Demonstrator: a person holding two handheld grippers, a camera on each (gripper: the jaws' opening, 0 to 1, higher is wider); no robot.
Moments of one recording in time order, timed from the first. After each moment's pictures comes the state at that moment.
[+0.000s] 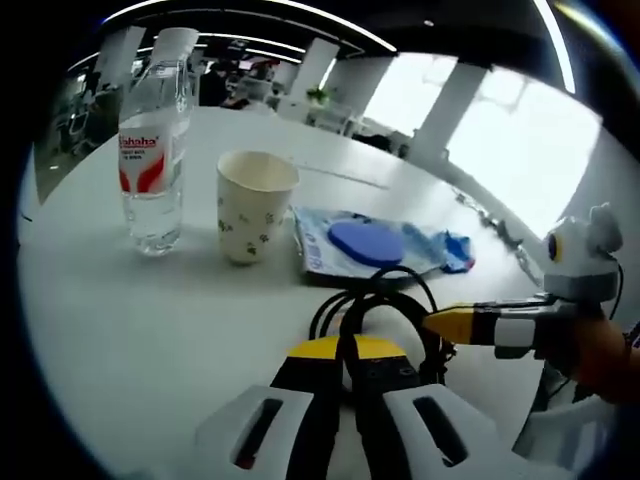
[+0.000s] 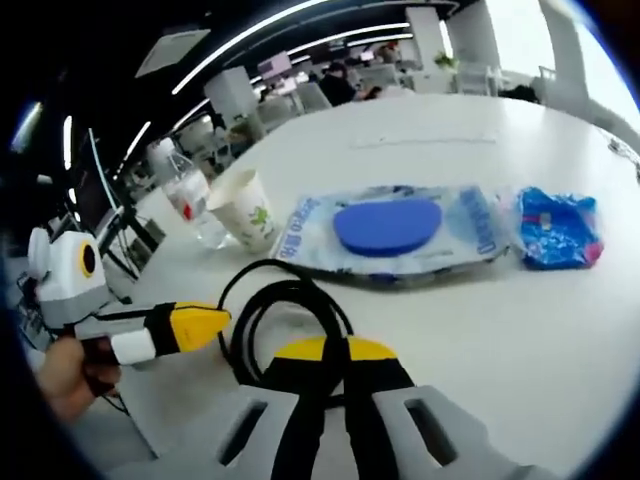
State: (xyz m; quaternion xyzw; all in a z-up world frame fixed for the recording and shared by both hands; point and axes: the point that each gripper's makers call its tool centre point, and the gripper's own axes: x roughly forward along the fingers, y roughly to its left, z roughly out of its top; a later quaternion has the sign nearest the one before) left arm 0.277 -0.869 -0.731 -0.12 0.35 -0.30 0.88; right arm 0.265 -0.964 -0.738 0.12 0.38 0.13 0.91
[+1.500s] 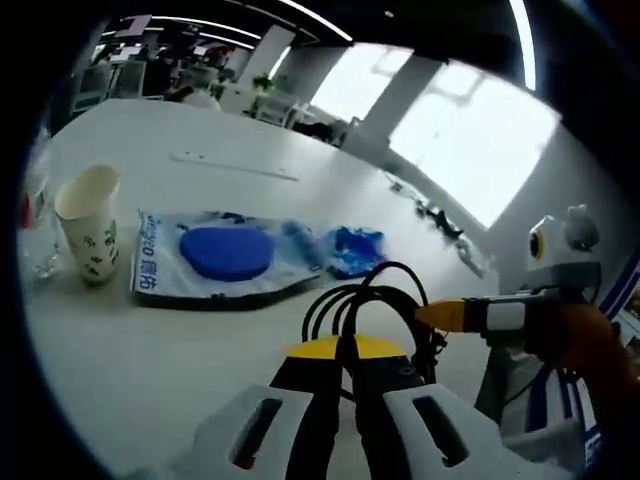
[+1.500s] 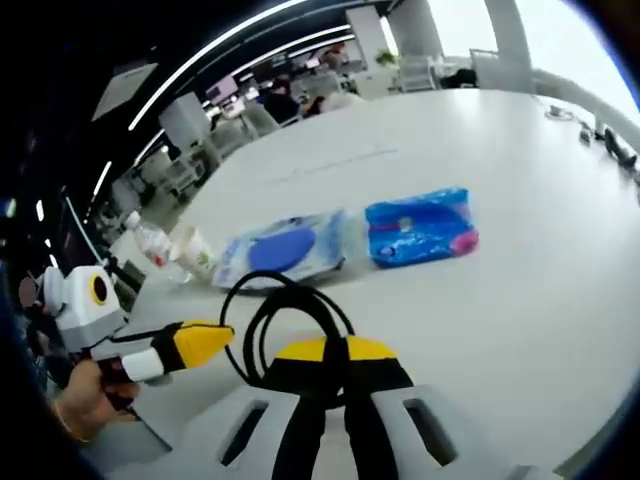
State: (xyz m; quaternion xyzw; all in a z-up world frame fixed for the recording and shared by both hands) left arm 0.246 -0.999 -0.697 -0.15 0.35 -0.41 0.83; right arm 0.222 -1.088 -0.696 0.17 0.39 0.04 0.91
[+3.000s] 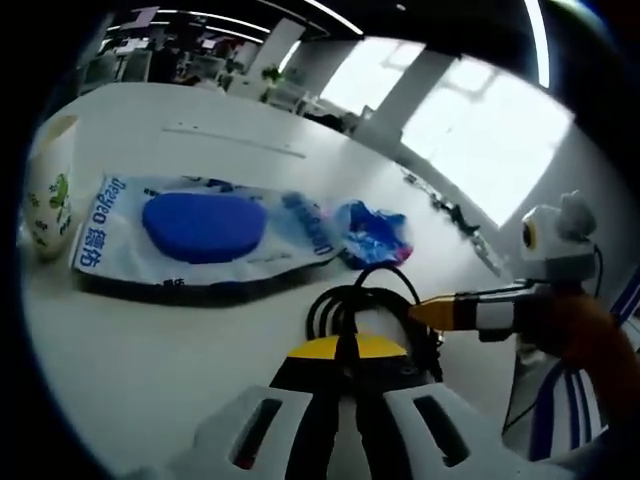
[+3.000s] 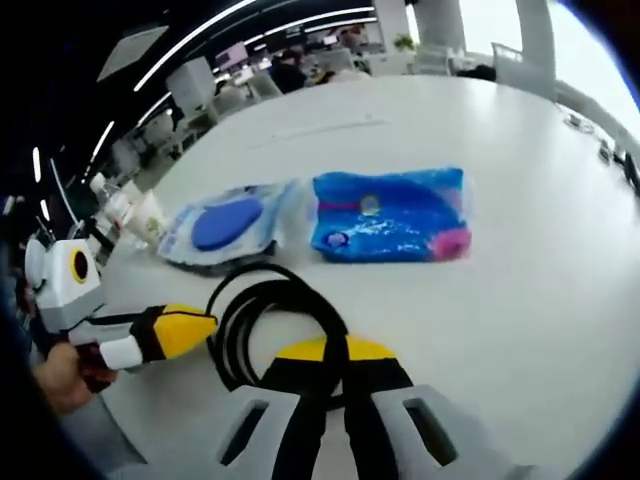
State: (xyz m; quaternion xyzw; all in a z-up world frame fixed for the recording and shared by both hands) left arm 0.266 -1.038 -0.750 -0.14 0.36 -0.39 0.83; right arm 0.252 -1.135 -0.759 0.10 0.43 0.06 0.90
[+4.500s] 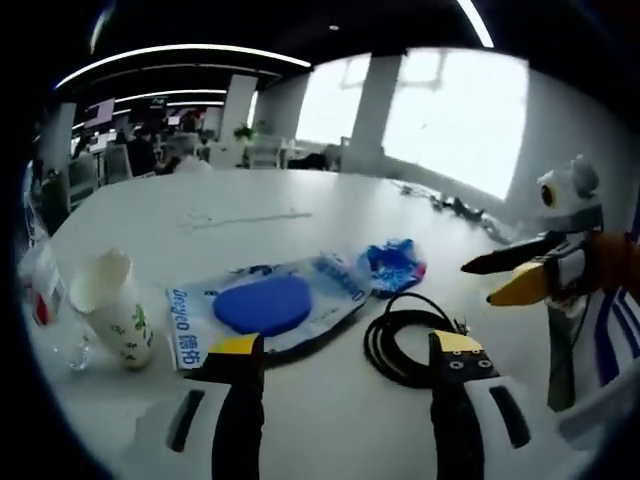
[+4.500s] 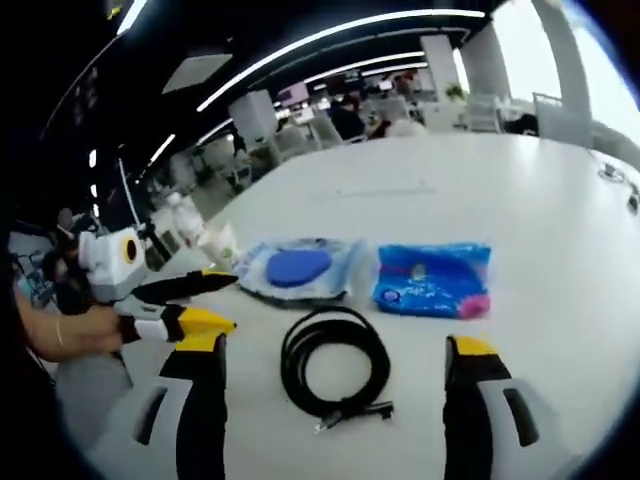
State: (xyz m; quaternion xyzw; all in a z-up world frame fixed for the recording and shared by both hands) left arm 0.290 -0.973 -0.693 -0.02 0.24 -0.40 0.88; right arm 0.236 -1.101 -0.677 0.07 0.31 0.19 0.93
